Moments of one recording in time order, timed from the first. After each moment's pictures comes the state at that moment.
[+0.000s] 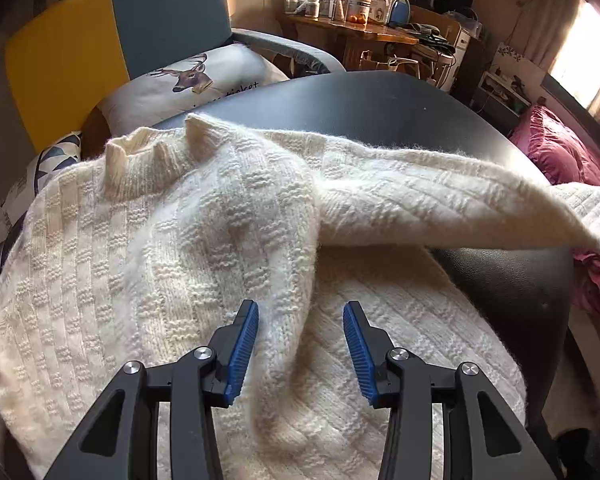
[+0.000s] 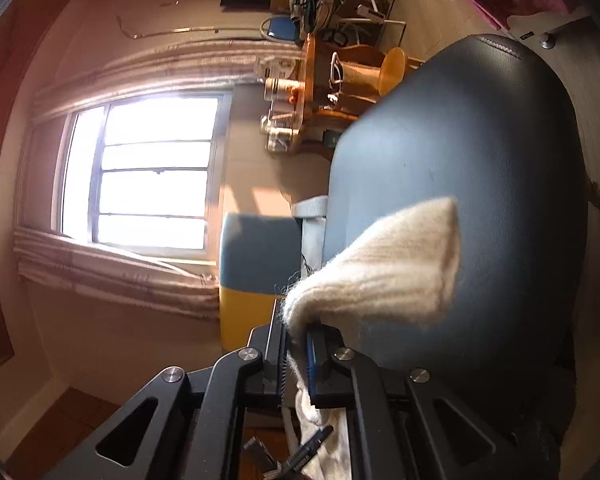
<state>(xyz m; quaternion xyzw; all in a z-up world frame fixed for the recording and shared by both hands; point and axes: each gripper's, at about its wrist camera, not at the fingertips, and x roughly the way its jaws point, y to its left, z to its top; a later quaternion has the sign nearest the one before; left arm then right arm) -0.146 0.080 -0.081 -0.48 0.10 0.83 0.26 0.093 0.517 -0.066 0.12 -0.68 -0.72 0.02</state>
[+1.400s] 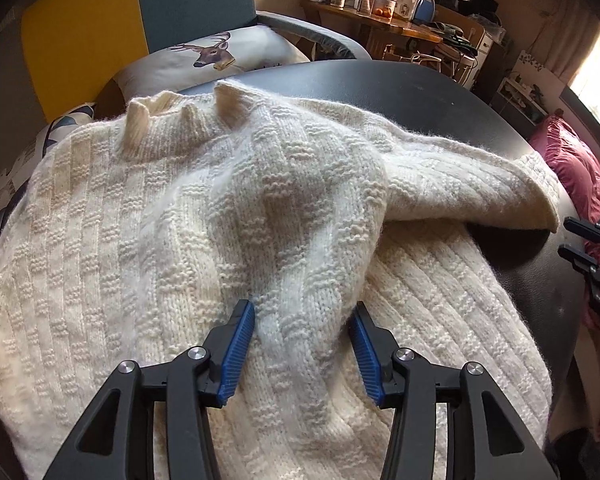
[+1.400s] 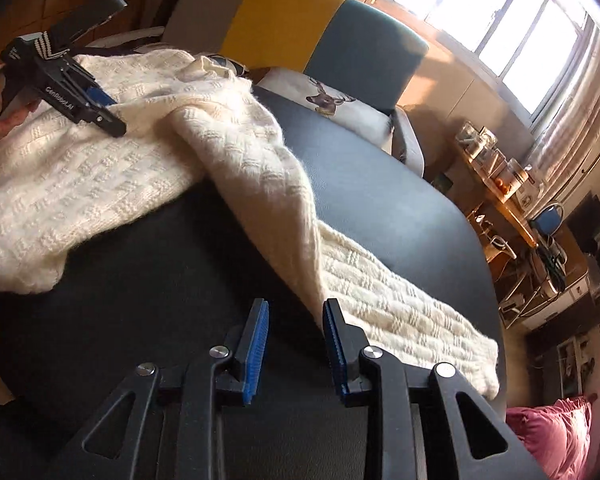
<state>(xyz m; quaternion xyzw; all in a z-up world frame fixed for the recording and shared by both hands) -0.151 0.061 -0.100 -0.50 0.08 0.83 0.23 -0.036 0.308 -0.088 0.38 0.27 -0.88 0.11</state>
